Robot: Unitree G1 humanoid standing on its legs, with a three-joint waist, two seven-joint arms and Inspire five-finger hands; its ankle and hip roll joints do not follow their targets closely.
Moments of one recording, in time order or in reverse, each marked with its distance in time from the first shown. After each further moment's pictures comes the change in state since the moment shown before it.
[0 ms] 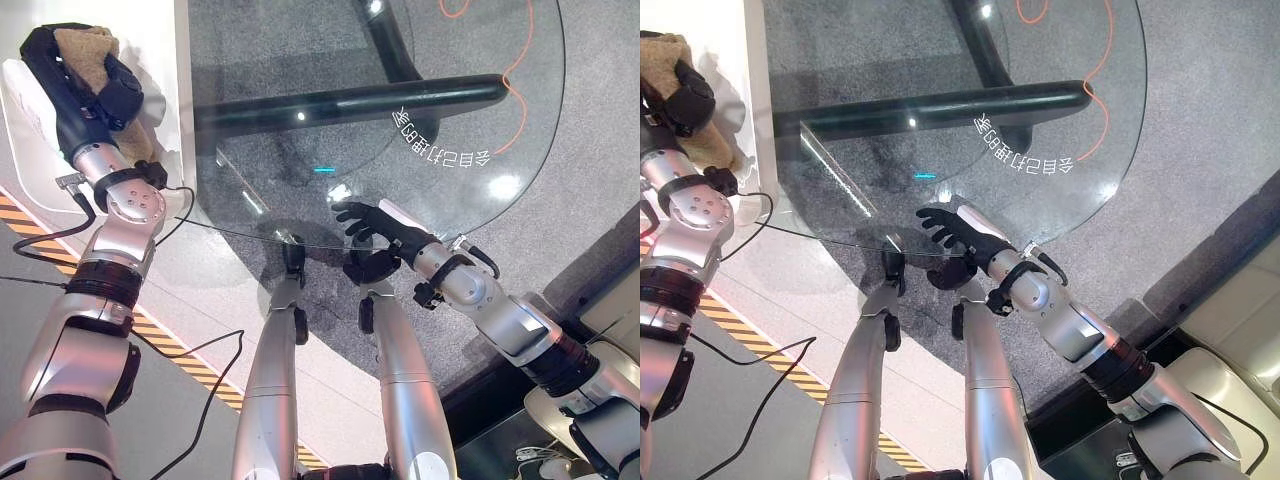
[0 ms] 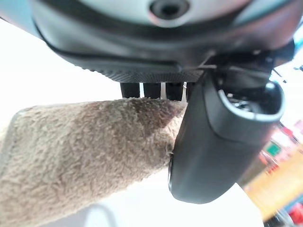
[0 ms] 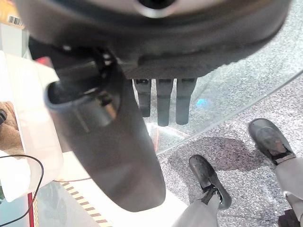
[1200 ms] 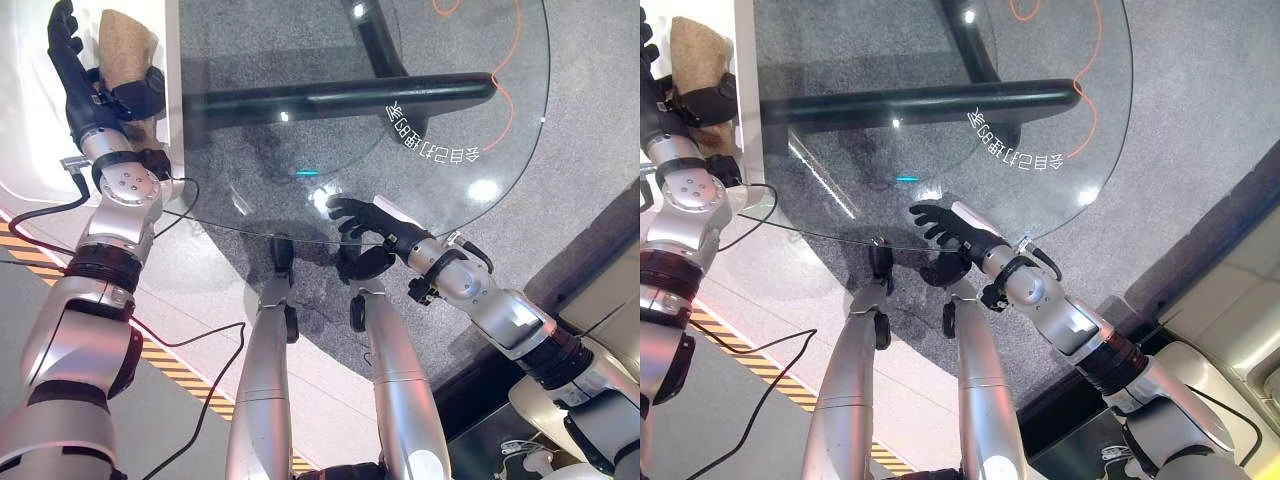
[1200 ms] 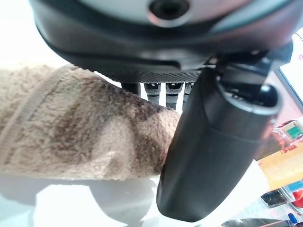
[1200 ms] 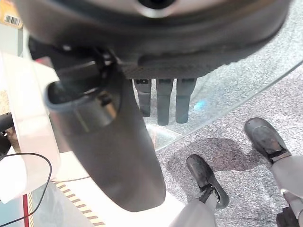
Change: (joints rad) left arm -0.029 -0.007 -0.037 0.029 -0.054 0.029 -0.196; right arm -0.027 0.022 0.012 0.033 0.037 -0.007 -0.002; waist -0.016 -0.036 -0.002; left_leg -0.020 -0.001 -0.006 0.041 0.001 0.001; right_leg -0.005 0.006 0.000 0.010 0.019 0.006
